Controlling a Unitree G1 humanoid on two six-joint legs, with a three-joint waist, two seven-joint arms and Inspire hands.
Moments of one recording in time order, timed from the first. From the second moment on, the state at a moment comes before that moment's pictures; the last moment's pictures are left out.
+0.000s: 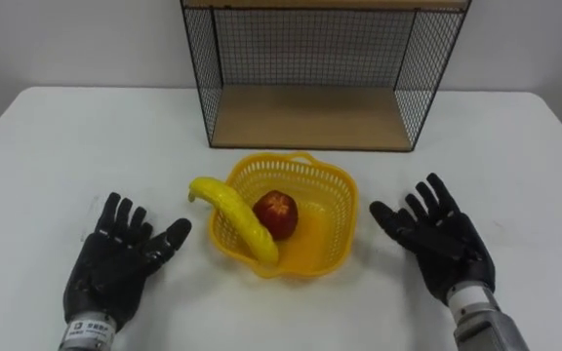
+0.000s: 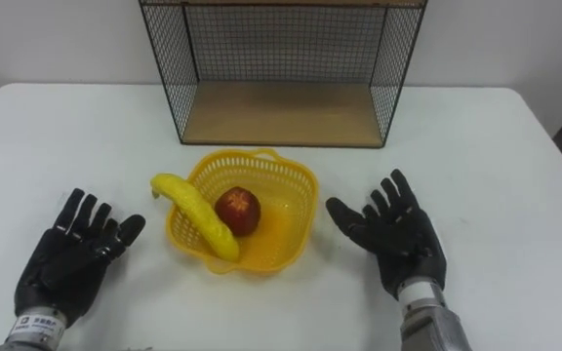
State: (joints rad) left arm 0.32 0.20 0.01 0.12 -0.87 -0.11 -0.17; right arm 0.22 -0.22 0.01 0.12 0.74 -0.03 -0.01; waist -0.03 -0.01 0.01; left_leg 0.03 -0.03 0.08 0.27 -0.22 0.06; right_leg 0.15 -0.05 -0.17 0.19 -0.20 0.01
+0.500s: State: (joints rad) left arm 0.31 0.20 -0.04 0.12 -0.87 -0.11 -0.18; right arm 0.22 -0.22 0.01 0.12 0.74 -0.04 -0.01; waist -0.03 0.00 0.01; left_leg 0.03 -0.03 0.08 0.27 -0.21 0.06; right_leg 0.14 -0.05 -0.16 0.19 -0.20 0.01
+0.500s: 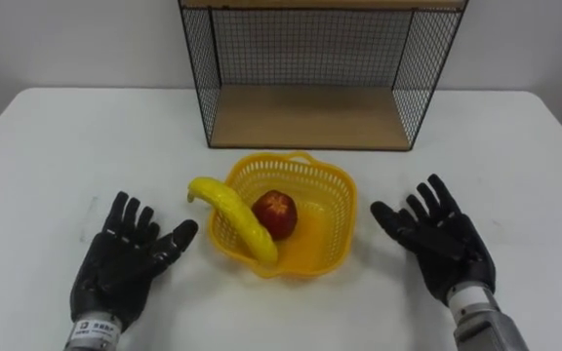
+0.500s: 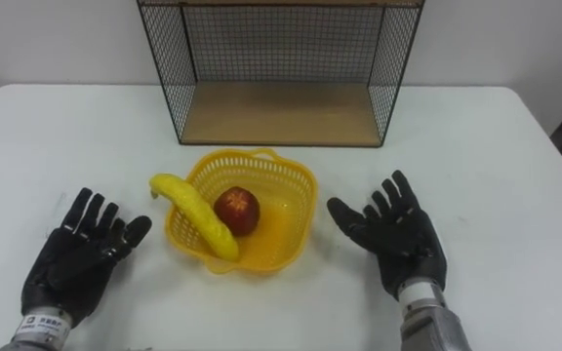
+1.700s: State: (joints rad) left arm 0.17 0.22 -0.32 0.07 -0.79 -0.09 -0.27; right arm 0.15 -0.21 0.18 0.14 0.55 -0.11 0.01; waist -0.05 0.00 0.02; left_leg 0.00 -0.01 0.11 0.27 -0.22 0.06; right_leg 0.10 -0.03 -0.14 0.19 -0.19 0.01
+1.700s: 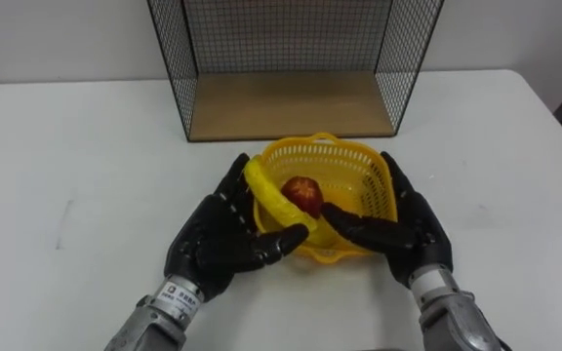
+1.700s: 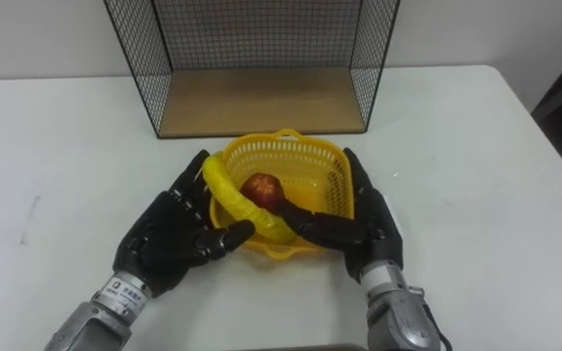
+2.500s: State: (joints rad) left arm 0.16 0.21 -0.29 -0.06 -0.79 -0.16 -0.22; right arm 0.09 -0.22 0.21 0.13 0.54 -0.13 0.00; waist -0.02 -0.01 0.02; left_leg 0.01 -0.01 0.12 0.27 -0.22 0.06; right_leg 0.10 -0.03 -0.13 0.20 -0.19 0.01
